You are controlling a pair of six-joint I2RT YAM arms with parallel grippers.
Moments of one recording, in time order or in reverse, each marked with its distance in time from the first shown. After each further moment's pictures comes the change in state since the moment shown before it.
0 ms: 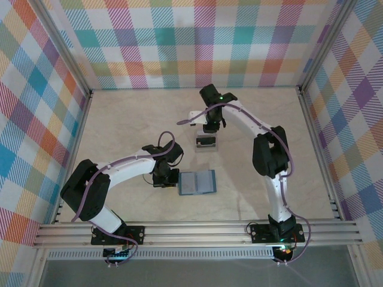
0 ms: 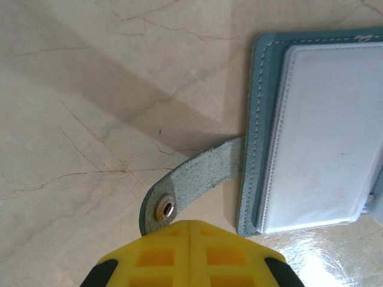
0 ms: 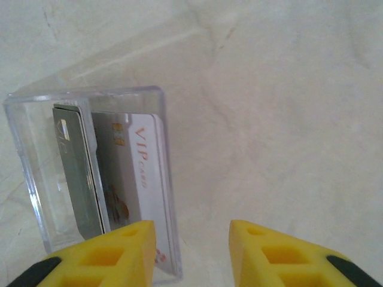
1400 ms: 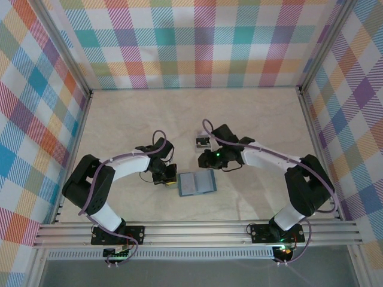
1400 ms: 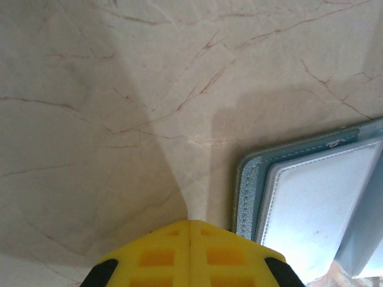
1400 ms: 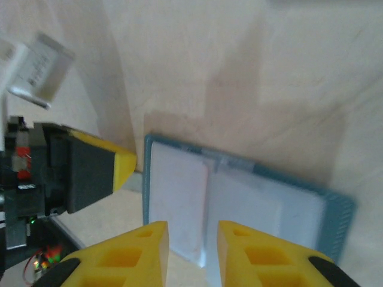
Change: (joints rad) left arm 0.150 0.048 -0.106 0.273 0.180 0.049; right arm 0.145 -0.547 -0.924 0.478 -0.436 1.701
